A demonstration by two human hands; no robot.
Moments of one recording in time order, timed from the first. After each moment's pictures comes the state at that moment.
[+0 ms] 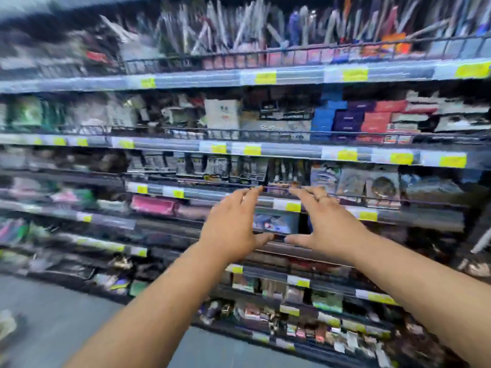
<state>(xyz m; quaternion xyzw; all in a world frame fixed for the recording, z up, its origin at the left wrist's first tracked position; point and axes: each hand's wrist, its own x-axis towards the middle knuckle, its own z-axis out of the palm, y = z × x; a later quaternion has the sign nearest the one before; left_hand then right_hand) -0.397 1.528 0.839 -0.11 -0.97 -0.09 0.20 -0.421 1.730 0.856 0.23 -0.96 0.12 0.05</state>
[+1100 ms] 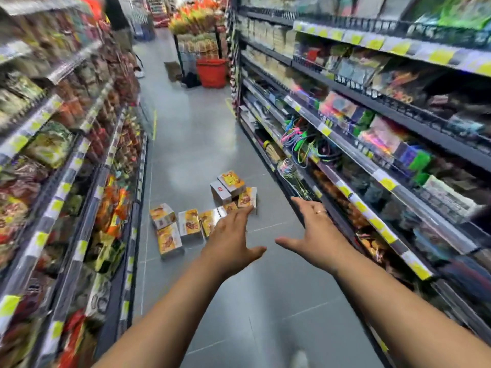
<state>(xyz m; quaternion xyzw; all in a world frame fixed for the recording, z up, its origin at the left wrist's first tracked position) -0.124 0.848 0.663 0.46 -0.85 -0.20 0.14 -0.313 0.920 0.689 0.57 -0.76 0.24 -0.22</state>
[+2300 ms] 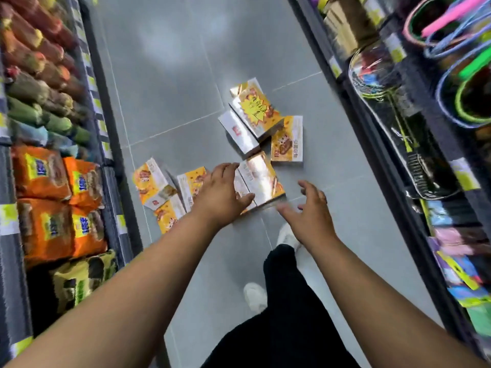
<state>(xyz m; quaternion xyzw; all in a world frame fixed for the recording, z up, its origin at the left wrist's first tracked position) -0.187 0.160 0.348 0.56 -0.78 -0.27 -0.08 -0.353 0.264 0.329 0.31 -0.81 0.24 -0.44</state>
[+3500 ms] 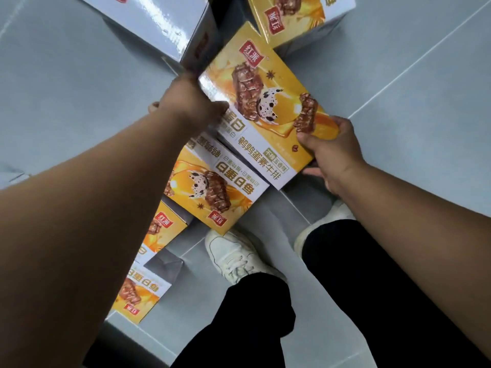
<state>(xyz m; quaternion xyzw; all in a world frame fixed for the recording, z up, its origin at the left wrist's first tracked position) -0.214 -0.048 -0.190 0.56 -0.71 -0.38 -0.21 -0.331 0.163 -0.191 -0.17 -0.79 0.38 -0.46</state>
